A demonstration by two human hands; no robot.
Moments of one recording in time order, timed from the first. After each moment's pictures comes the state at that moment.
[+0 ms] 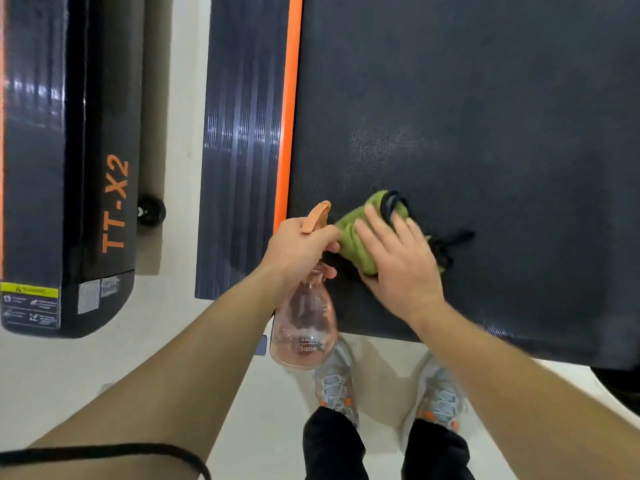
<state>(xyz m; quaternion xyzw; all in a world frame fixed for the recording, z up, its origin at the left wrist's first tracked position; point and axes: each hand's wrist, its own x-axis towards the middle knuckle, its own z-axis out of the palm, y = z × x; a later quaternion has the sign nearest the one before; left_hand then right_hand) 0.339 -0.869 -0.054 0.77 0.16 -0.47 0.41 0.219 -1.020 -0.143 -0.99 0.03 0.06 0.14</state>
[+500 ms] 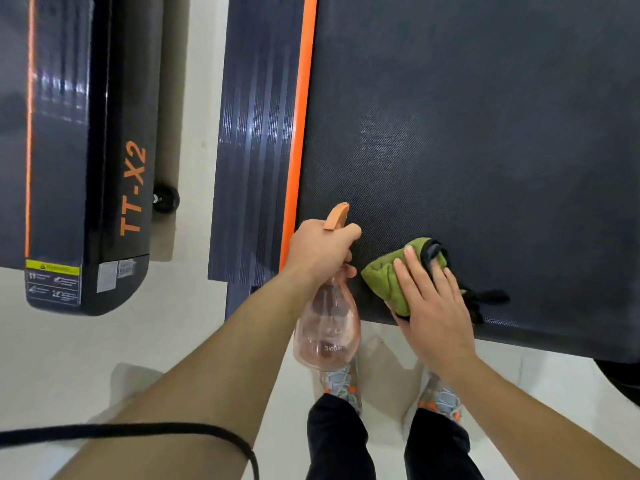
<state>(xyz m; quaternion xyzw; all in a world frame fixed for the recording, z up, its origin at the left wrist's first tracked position) 0.312 -0.881 -0.045 0.77 0.20 -0.45 0.41 0.126 -1.011 -0.134 -0.98 0.08 0.11 0.13</state>
